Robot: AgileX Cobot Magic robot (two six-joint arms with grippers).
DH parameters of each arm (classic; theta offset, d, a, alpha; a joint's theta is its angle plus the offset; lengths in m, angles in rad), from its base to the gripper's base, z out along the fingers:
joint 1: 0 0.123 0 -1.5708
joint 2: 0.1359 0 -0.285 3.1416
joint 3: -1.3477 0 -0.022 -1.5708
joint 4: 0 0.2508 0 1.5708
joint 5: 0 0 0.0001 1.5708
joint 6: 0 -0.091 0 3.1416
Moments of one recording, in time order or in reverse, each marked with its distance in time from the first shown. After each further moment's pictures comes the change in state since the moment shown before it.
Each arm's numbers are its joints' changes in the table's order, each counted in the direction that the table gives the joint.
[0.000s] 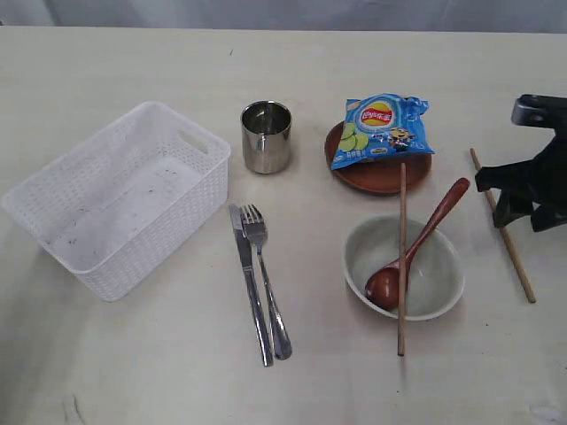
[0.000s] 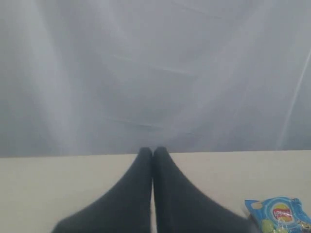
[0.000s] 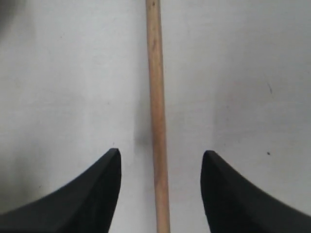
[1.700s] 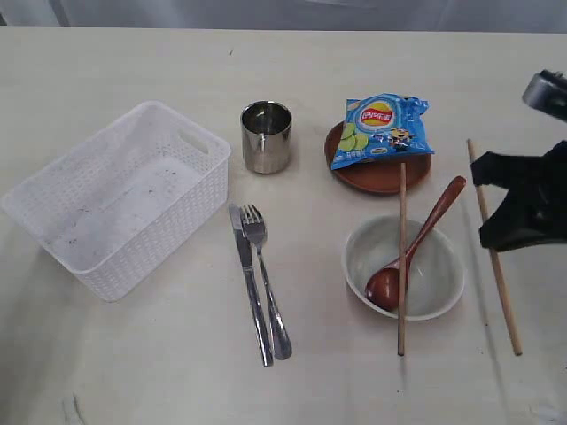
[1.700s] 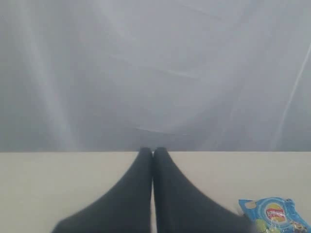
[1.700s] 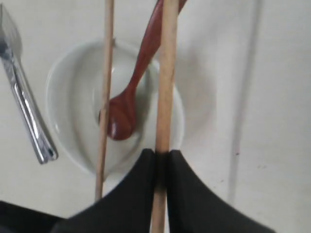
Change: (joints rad) left arm 0.000 0.000 0.000 0.000 -0.011 0.030; right arm 0.086 -0.428 -0.129 0.302 -0.341 0.020
